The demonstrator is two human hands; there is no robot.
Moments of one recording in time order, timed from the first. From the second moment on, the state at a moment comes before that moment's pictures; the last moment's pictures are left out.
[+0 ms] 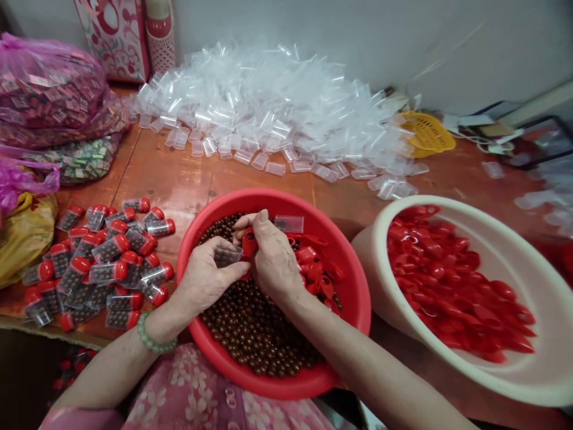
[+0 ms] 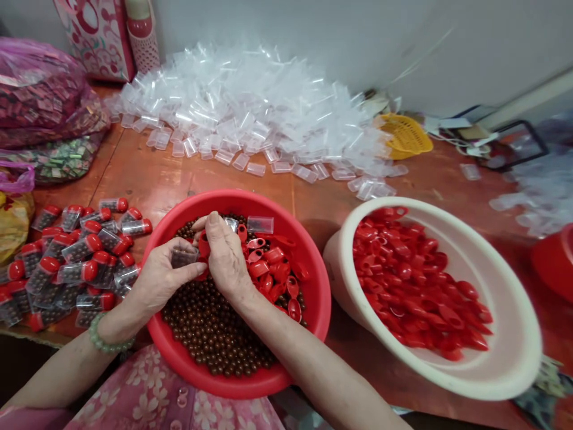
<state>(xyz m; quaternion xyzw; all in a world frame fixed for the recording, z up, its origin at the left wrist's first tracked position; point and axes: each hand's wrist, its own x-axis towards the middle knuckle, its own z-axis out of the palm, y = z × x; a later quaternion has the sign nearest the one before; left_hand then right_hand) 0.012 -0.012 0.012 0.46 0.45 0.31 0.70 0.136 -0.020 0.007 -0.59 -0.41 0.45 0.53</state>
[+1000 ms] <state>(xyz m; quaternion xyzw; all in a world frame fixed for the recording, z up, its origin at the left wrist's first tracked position) 0.008 -0.009 0.003 0.32 0.40 0.38 0.77 0.183 -0.036 0.032 -0.49 -0.83 0.20 0.16</state>
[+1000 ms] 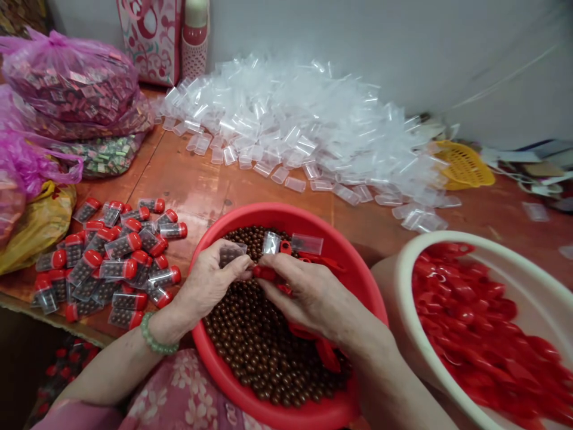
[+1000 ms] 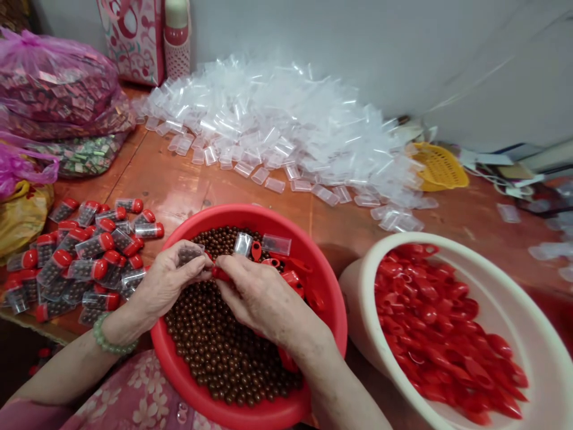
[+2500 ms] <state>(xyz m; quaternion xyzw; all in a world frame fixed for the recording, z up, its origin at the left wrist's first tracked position) 0.003 -0.014 -0.003 0.50 0.35 0.25 0.76 0.154 -0.046 -0.015 -0.51 -0.64 0.21 0.53</state>
